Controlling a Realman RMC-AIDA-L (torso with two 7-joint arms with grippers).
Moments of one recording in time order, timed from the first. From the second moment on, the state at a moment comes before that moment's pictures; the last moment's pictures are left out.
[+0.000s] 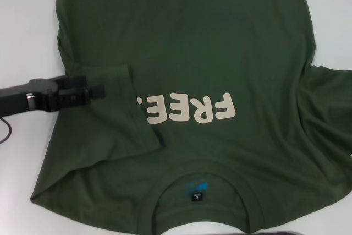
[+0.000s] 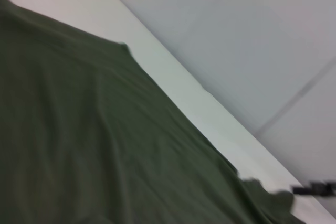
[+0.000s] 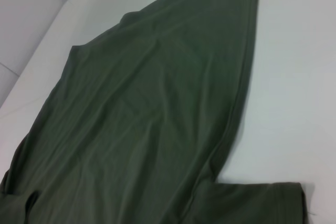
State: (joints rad) left arm -0.40 -2.08 -2.58 -0.71 -1.05 1.68 -1.75; right arm 0.28 1.93 -0.26 -0.73 -2.29 -1.60 1.91
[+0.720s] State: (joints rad) left arm -0.41 -2.08 -2.51 -0.71 -1.03 1.74 -1.71; right arm 0.29 1.96 -0.27 -0.73 -2.29 -1.57 1.91
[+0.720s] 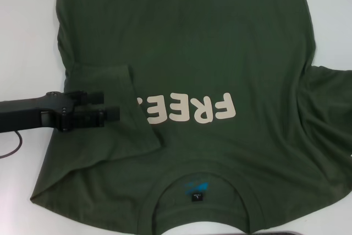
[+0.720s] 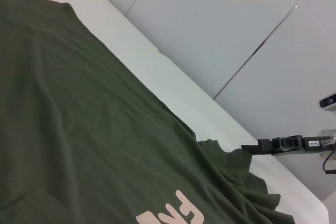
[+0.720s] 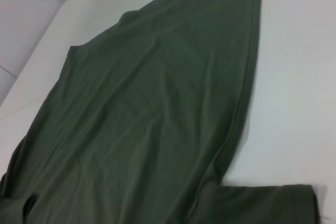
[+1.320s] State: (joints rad) left arm -0.41 -2.08 -2.51 -0.72 -1.03 1.74 -1.71; right arm 0.29 1.97 -0.27 -0.73 -2.29 -1.55 1.91
